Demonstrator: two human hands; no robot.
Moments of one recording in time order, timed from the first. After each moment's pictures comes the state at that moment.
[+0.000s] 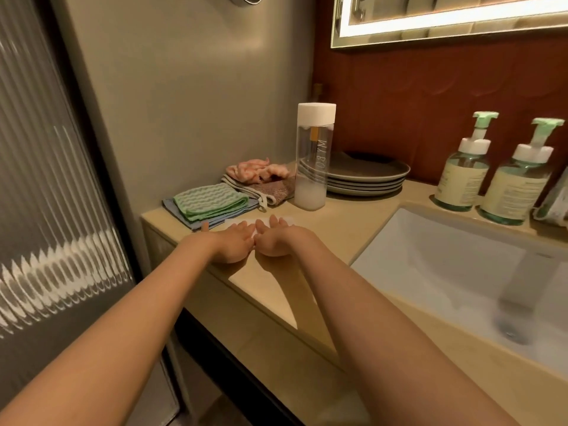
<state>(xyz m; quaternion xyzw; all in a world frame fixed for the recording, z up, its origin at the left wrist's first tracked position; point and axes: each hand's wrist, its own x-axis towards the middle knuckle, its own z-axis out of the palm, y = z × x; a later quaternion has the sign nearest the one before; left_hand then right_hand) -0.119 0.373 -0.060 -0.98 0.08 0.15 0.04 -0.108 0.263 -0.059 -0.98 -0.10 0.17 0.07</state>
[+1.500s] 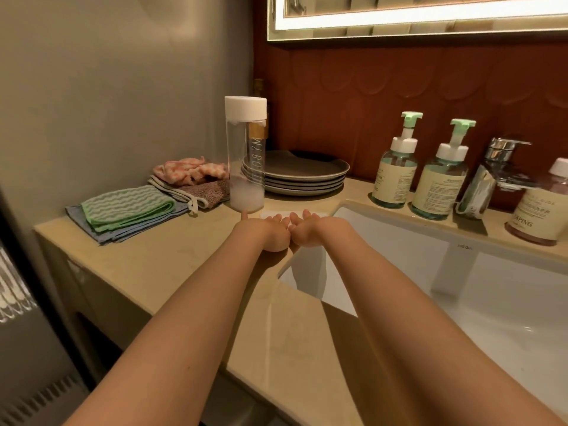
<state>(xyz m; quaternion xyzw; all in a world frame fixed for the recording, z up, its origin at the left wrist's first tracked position) -0.077 0.212 -0.061 -0.97 0.19 0.14 0.05 -0.077 0.111 -0.064 -0.99 0.05 0.15 0.05</state>
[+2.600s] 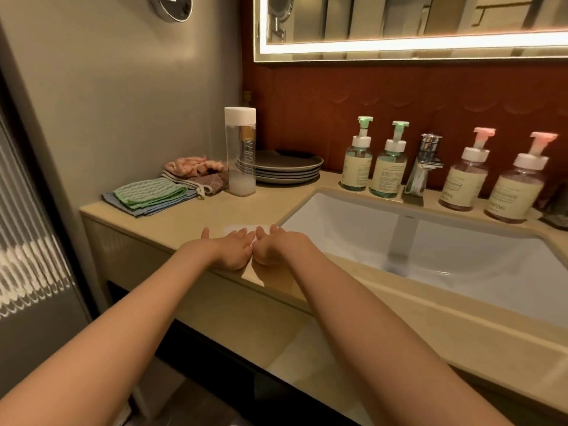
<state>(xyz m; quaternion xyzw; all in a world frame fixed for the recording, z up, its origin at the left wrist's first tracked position) -0.220 0.287 -0.065 -0.97 0.20 0.15 0.05 -0.246 0.183 -0.053 -0.99 0.02 0.15 0.07</state>
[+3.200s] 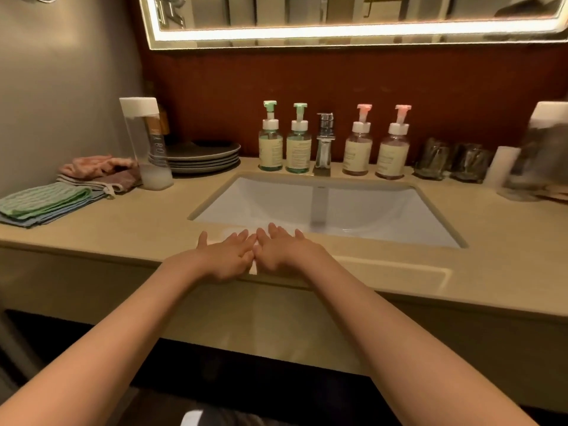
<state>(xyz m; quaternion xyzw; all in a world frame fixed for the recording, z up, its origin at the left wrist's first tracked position) -0.316 0.205 -0.070 -0.92 0.37 0.12 0.07 -0.366 0.095 -0.069 -0.99 0.11 0.09 0.08</state>
